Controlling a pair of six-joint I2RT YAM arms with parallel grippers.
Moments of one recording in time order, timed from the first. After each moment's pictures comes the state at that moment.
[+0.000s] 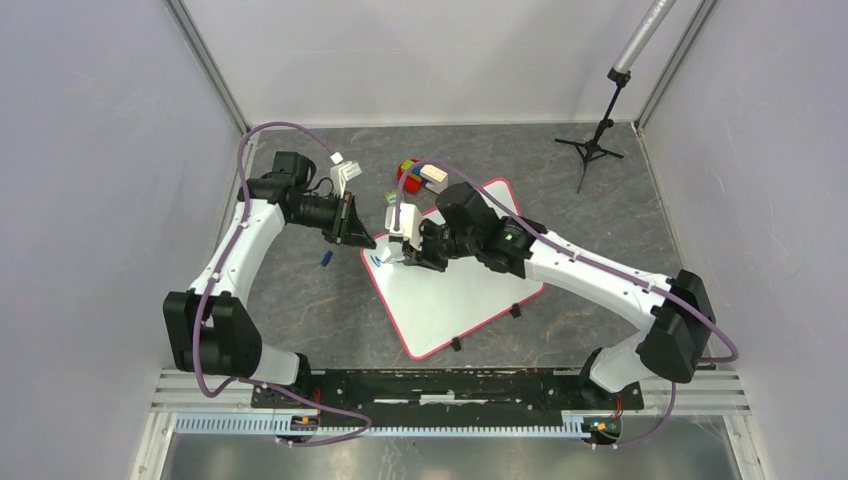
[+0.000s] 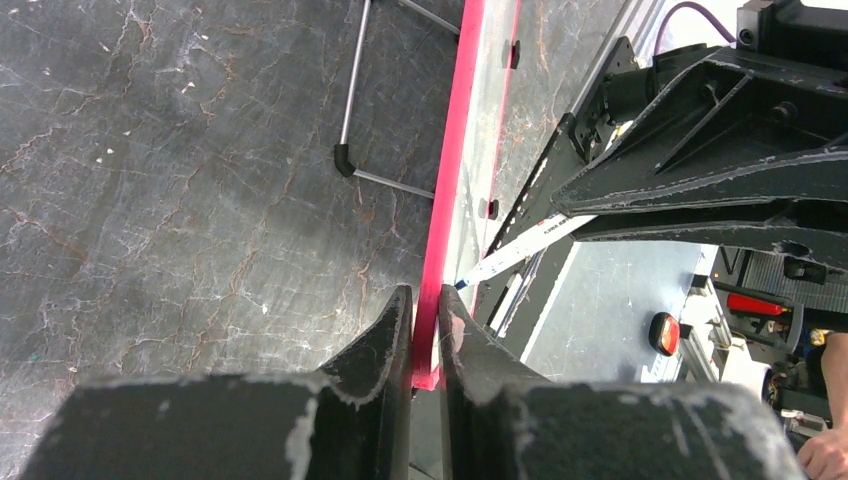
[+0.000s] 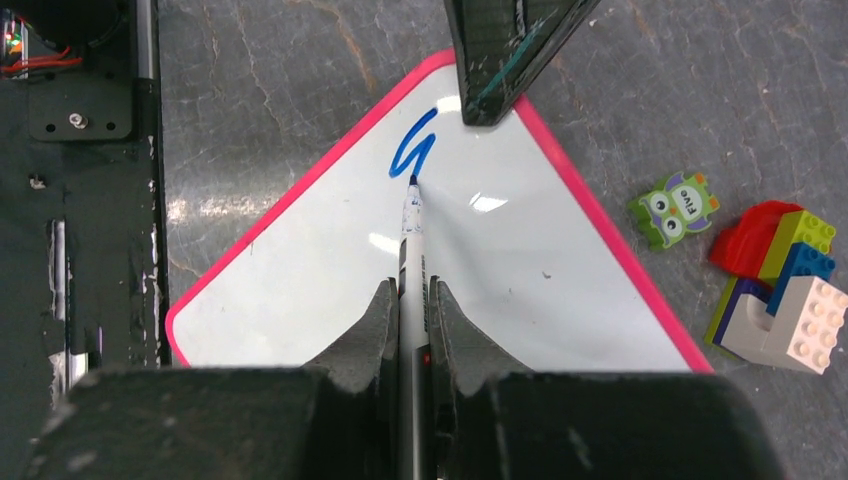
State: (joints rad) left arm -0.10 1.43 1.23 -0.99 0.96 0.28; right arm 0.93 1.50 1.27 -0.36 -0.35 -0.43
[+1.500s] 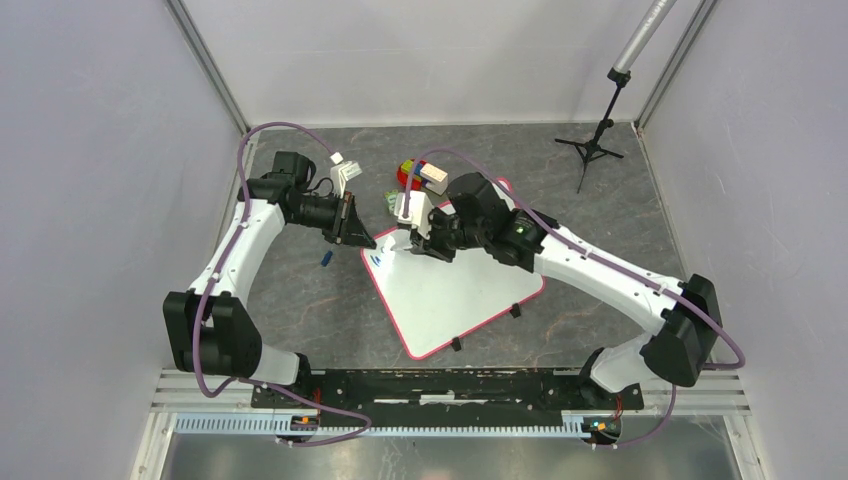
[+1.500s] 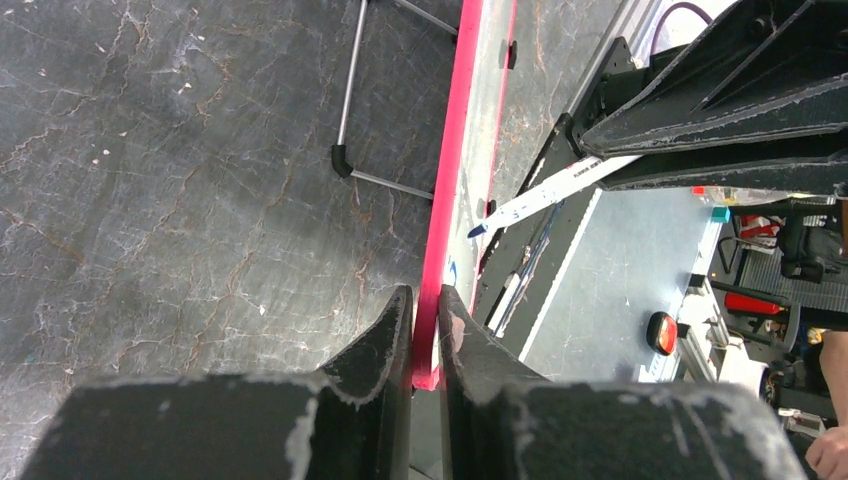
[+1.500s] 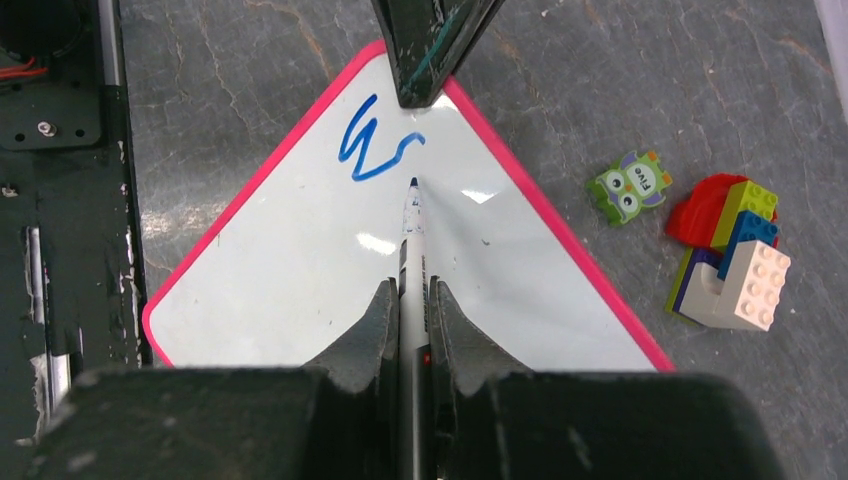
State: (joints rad) left arm -0.10 1.43 1.23 -0.99 0.96 0.28; right arm 0.89 1.47 1.30 -0.40 -0.35 -0.43
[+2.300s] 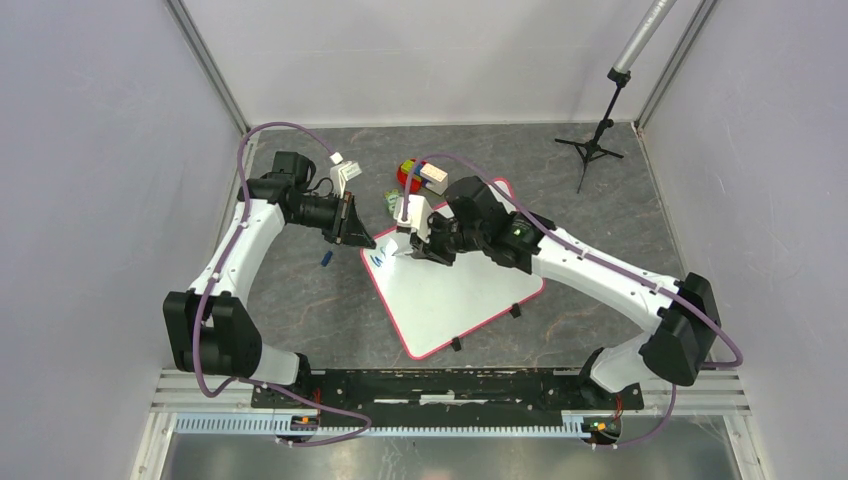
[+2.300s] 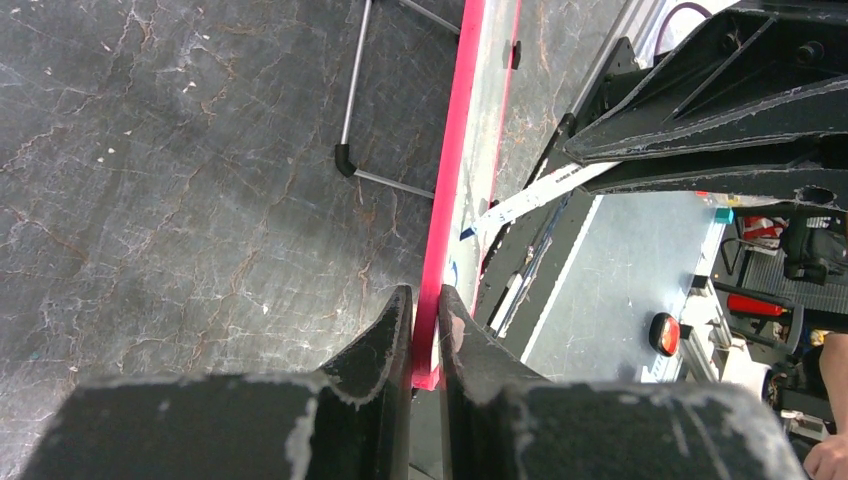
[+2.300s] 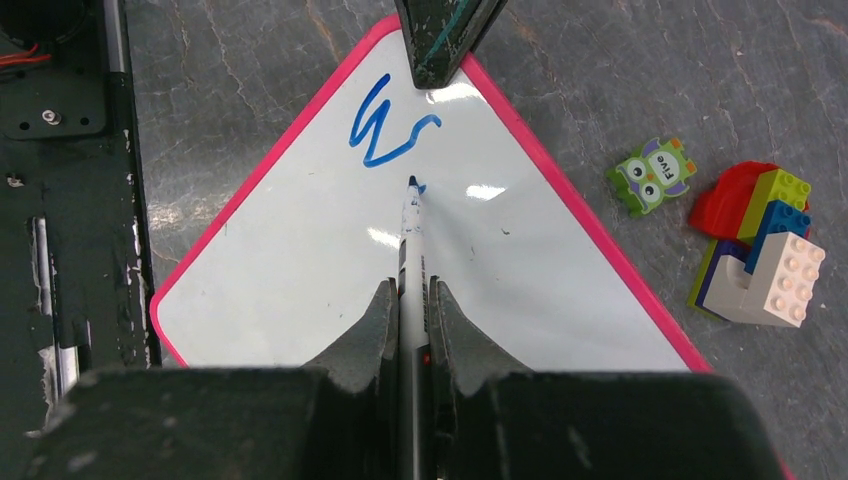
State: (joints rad) left arm -0.10 1.43 1.23 -0.99 0.96 0.28; right arm 0.89 1.46 1.26 -0.40 -0.34 -0.42
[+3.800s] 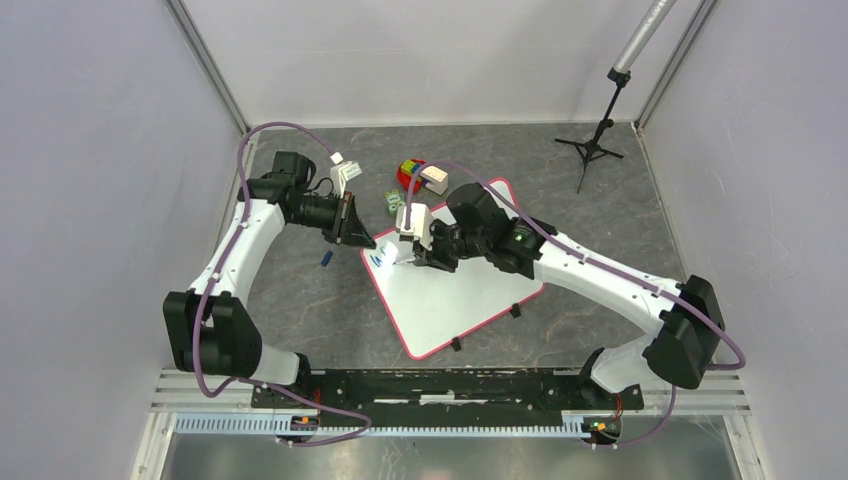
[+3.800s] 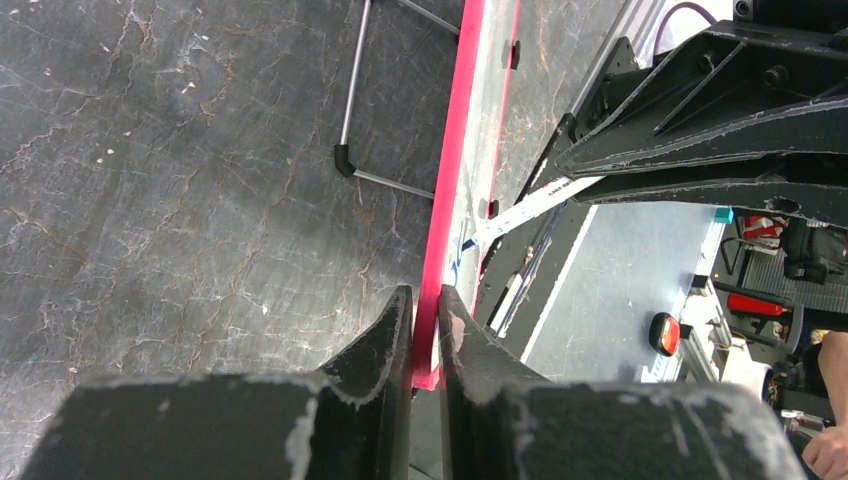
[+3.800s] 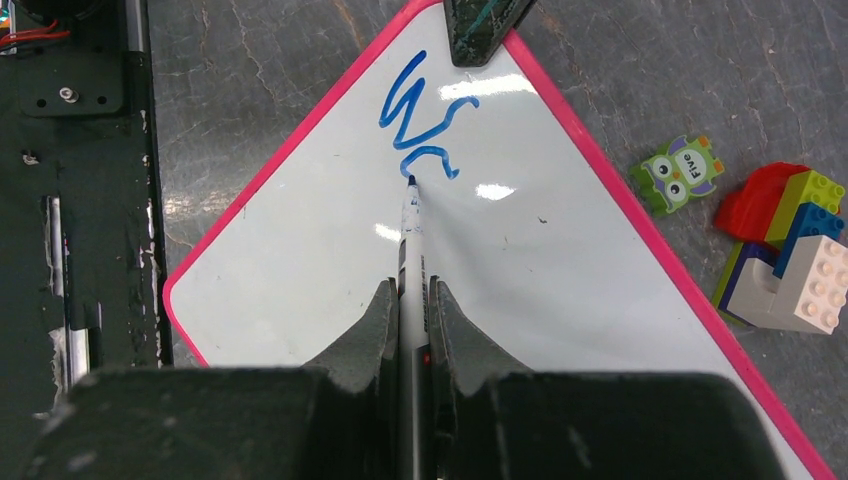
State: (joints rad) left arm -0.10 1.43 1.23 -0.99 0.96 0.28; right arm 0.90 1.44 1.21 -0.38 -0.37 -0.43
